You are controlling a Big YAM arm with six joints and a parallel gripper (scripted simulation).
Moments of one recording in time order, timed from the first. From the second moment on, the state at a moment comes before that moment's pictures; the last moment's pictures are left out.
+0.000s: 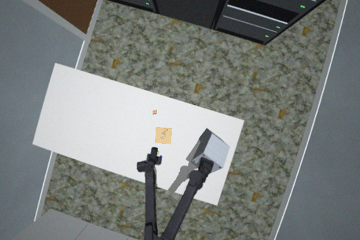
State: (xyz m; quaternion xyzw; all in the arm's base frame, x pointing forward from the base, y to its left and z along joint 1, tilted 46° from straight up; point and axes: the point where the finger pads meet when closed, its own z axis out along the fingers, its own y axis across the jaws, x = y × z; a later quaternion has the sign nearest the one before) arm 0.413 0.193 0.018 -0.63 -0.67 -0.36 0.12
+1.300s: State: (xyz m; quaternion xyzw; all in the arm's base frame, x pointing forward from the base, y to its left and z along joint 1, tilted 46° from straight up) arm 0.418 0.190 0.020 -0.64 -0.66 -0.37 0.12
